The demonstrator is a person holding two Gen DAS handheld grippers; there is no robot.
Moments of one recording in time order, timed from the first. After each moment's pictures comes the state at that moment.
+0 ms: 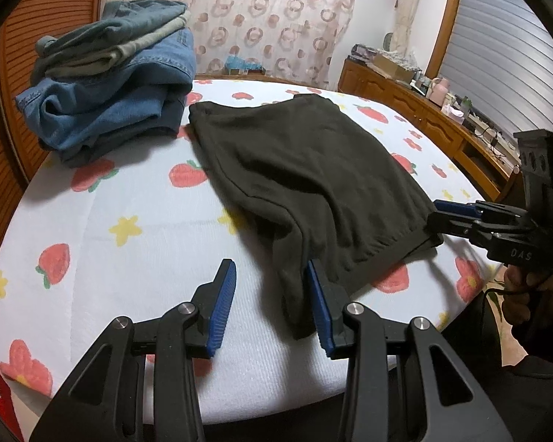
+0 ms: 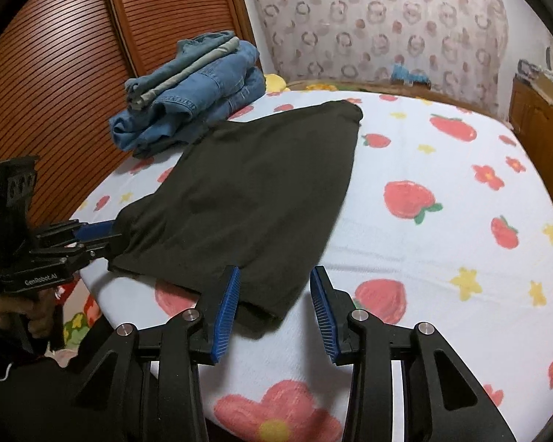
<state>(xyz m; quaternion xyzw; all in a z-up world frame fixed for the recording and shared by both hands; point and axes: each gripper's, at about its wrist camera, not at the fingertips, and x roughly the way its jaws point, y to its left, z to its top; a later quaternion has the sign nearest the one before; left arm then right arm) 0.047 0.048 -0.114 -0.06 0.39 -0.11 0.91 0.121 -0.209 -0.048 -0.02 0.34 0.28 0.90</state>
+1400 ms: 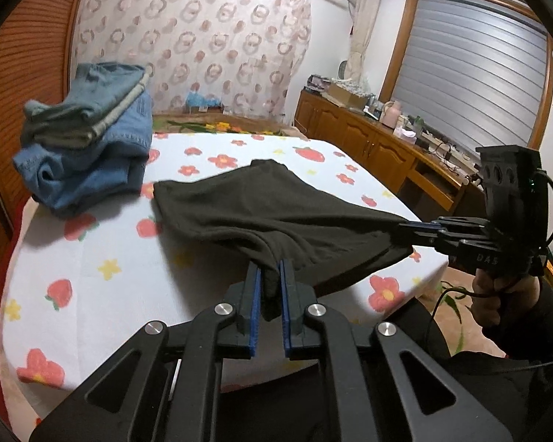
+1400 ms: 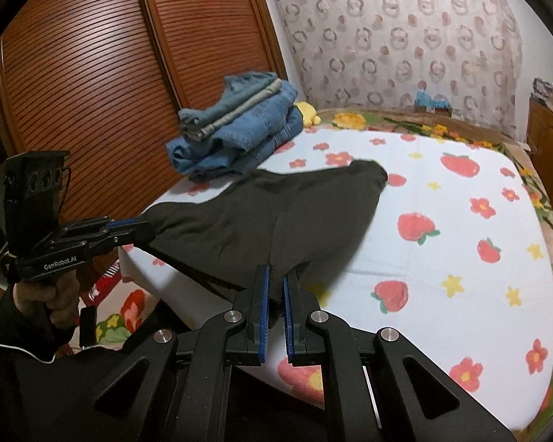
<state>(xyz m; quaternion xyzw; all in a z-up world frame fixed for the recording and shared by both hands) 0.009 0.043 -0.047 -0.06 0.32 -0.18 0.93 0.066 -0.234 -0.008 -0.01 0.29 0.33 0.90</state>
